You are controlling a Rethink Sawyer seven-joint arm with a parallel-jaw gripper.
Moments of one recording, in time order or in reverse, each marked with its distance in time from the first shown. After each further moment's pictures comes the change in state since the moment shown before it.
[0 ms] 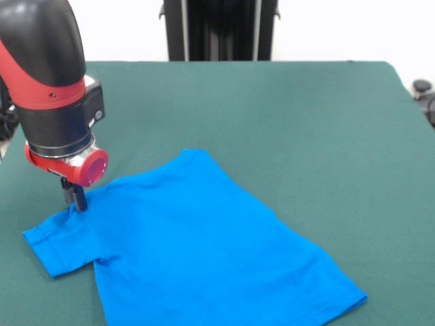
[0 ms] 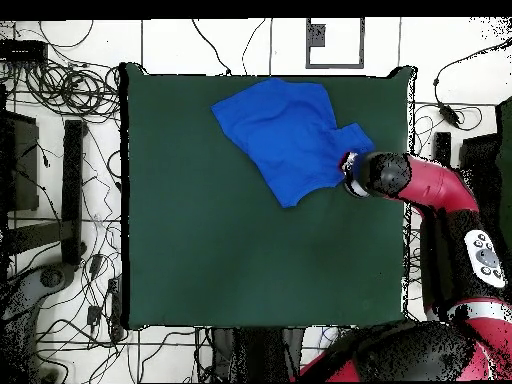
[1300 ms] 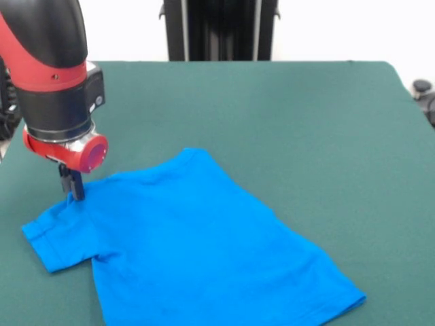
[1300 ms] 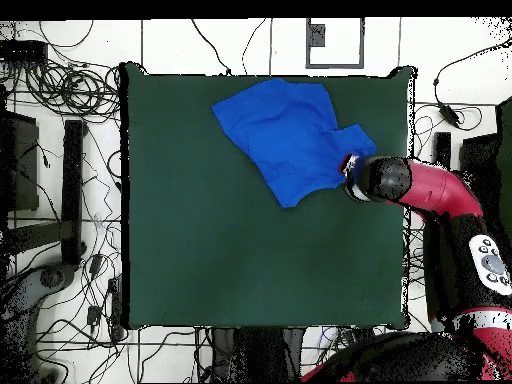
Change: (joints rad) arm 0.002 -0.062 -0.011 0.068 -0.008 -0.031 0.000
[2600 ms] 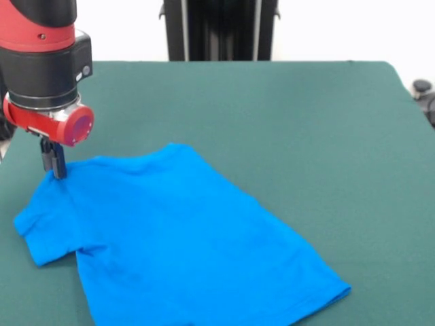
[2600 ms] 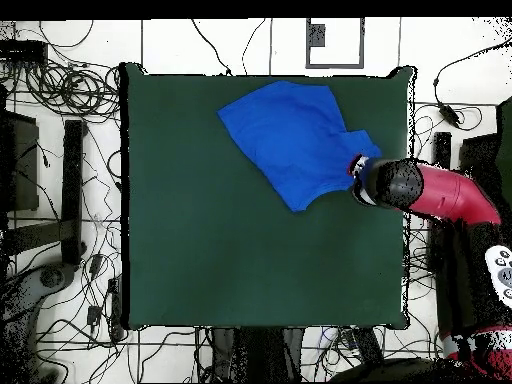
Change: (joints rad) arm -0.002 -0.093 -0.019 0.066 -0.007 -0.029 0.000
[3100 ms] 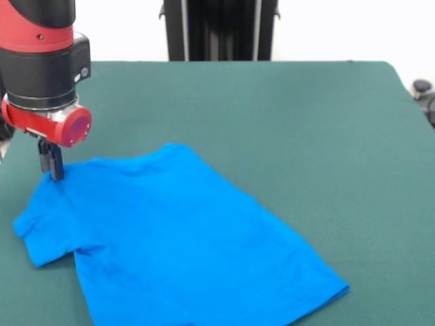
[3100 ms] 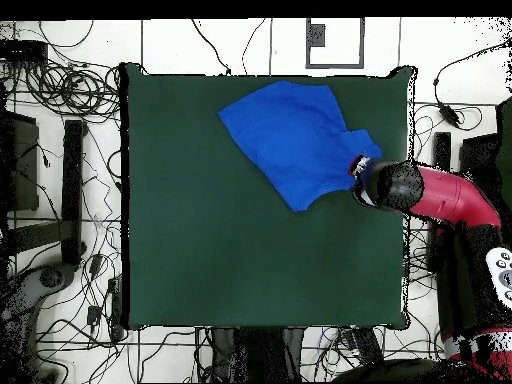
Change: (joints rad) arm -0.008 0.001 0.000 0.010 -0.002 -0.031 0.000
